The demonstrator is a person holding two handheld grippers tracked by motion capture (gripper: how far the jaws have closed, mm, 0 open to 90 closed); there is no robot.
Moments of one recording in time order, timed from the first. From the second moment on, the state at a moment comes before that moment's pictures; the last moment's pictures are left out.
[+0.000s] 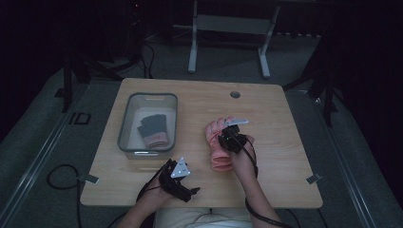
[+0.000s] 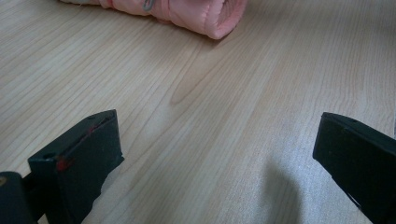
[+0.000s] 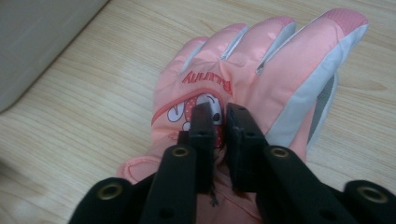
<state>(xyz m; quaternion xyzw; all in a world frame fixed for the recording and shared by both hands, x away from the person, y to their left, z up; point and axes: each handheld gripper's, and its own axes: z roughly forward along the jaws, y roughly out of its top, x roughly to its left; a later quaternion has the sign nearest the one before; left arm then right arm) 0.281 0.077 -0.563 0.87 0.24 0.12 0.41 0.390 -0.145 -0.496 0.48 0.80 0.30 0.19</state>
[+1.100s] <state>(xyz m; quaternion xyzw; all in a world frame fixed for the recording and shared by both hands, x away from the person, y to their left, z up) 0.358 0.034 -0.447 0.79 0.38 0.19 0.44 0.399 -0.188 -0.431 0.40 0.80 0.40 0.19</state>
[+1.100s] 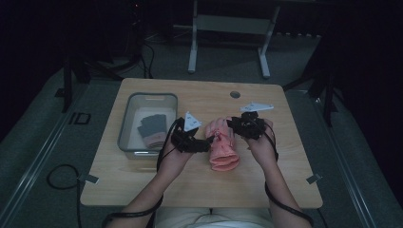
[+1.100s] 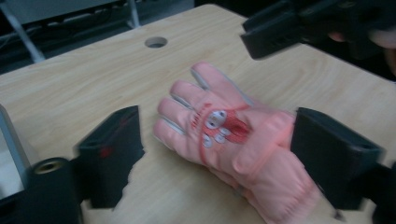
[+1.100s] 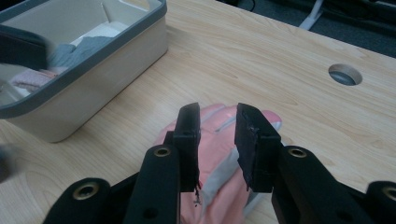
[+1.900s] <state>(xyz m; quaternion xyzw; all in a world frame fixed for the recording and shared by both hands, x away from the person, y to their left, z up) 0.423 0.016 -0.531 0.77 0.50 -0.04 0.40 0.426 -0.218 -0.514 0.46 0.82 0.33 0.06</state>
